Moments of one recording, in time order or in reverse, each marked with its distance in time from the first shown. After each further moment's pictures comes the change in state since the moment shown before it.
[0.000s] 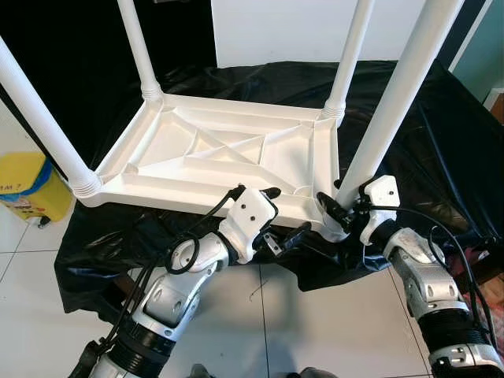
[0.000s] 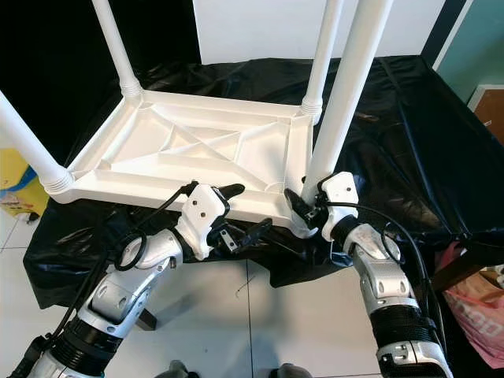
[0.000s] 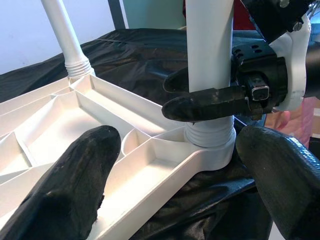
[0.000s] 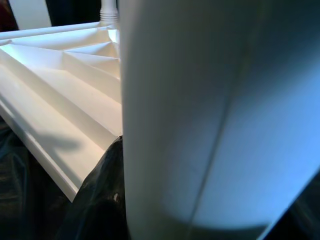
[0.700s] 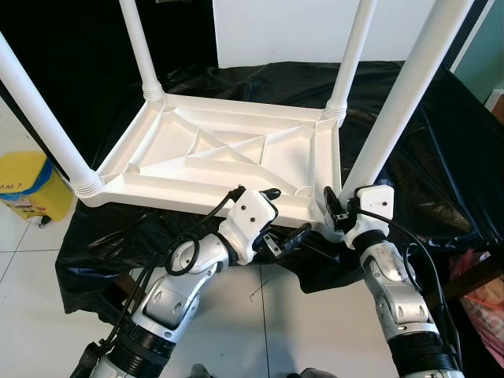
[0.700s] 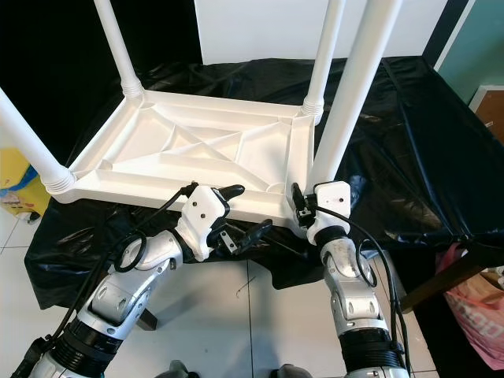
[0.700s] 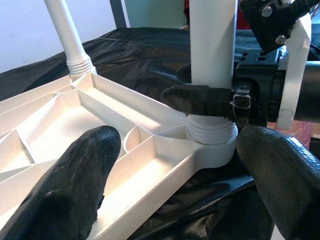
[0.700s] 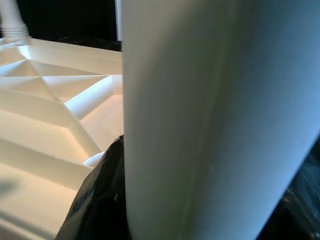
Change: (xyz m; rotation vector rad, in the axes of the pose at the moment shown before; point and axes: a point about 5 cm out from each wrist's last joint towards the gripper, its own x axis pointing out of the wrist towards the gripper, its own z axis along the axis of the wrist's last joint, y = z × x) left arm -0.001 -0.001 0.000 0.000 0.001 0.001; right arm -0.002 0.026 -0.003 0.070 -0.013 -0.432
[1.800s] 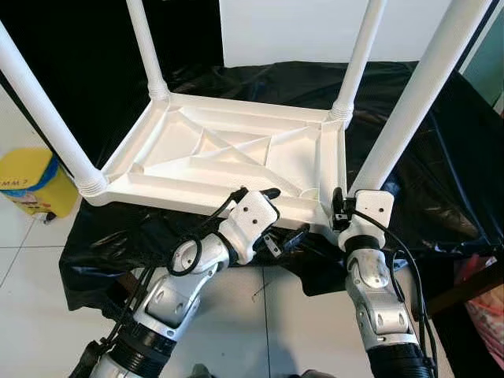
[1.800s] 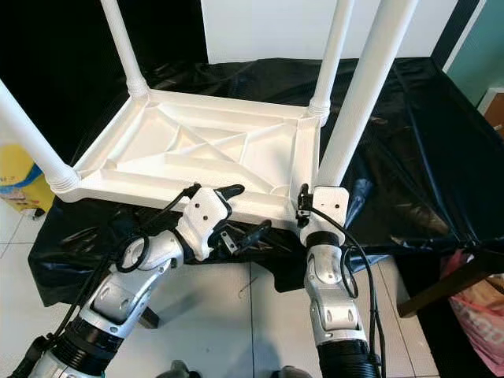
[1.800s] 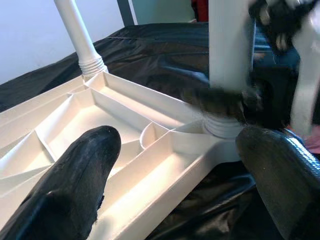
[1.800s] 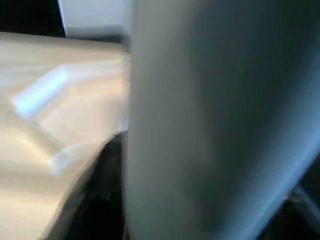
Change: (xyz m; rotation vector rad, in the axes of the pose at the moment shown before) left arm 0.001 0.003 -0.002 0.069 0.015 0.008; right arm -0.013 0.010 -0.005 0.009 0.033 -0.242
